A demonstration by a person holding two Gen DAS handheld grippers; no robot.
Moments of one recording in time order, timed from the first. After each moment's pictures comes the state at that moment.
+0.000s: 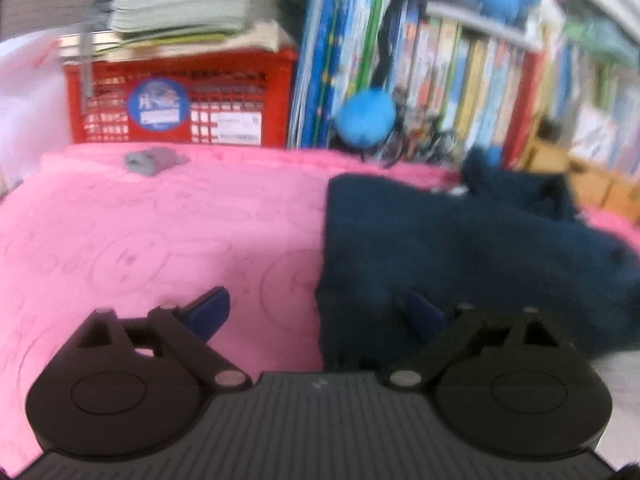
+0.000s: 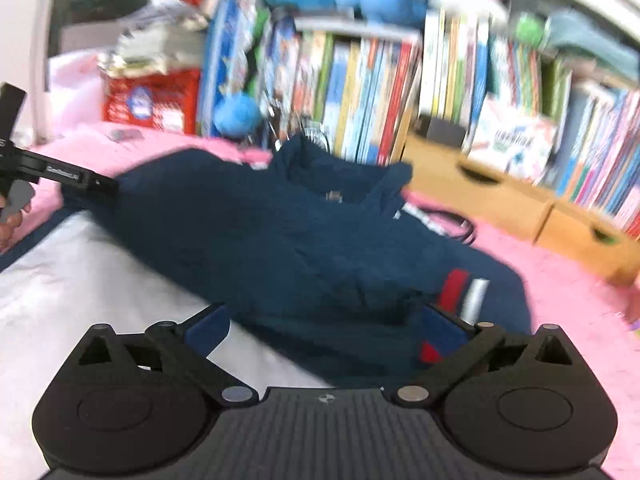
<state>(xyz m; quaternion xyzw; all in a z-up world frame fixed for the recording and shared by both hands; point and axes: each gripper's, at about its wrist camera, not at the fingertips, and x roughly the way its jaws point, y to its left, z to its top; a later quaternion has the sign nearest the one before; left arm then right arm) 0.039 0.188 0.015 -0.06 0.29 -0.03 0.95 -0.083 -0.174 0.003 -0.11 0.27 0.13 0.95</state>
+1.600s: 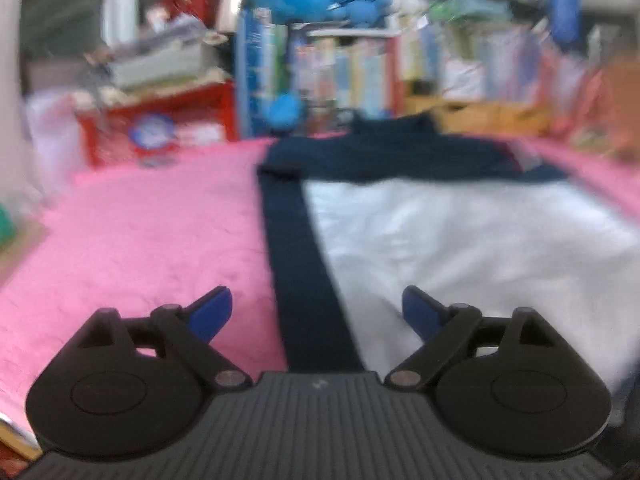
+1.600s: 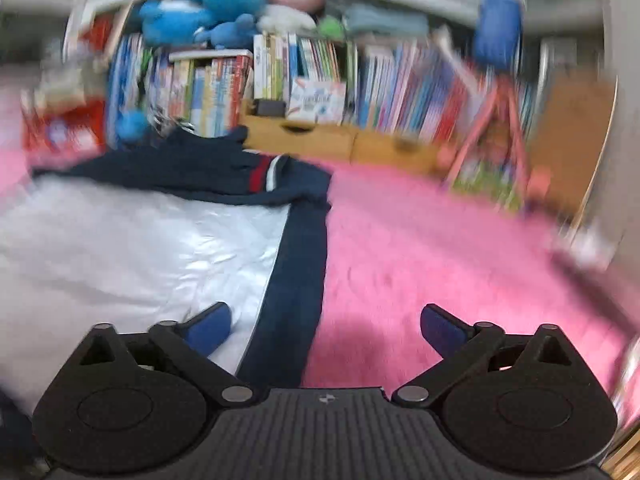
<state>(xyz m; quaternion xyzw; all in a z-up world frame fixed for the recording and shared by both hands) -0.188 0.153 0.012 0.01 0.26 -0.13 0.96 -0.309 -0.276 -0.030 0.02 0.25 -0.02 0.97</state>
